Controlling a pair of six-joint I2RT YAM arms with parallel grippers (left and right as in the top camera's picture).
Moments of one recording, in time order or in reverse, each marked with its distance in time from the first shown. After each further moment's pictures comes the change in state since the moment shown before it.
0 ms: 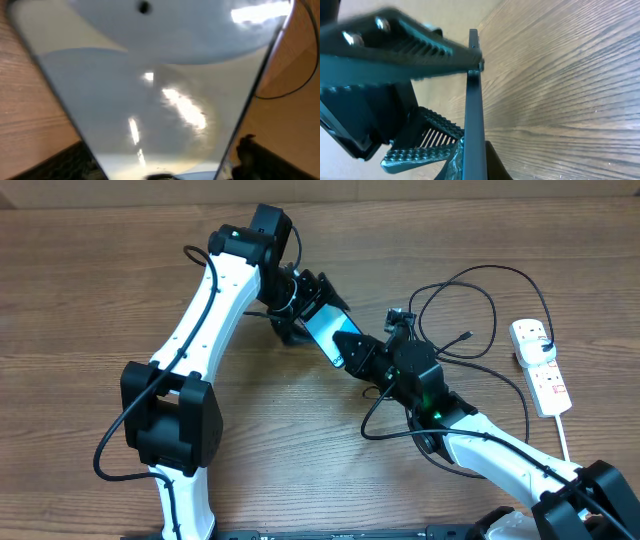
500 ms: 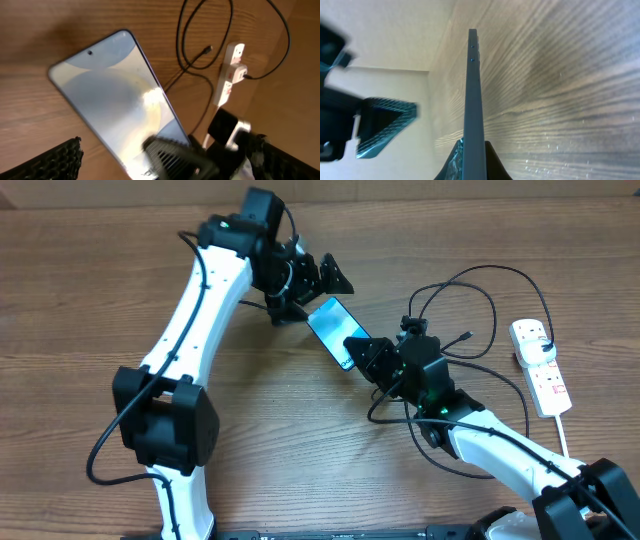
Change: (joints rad) left arm 0.034 -0.010 0.103 0.008 -0.016 0.318; right arm -0.075 0.006 -0.001 -0.120 -0.070 0.277
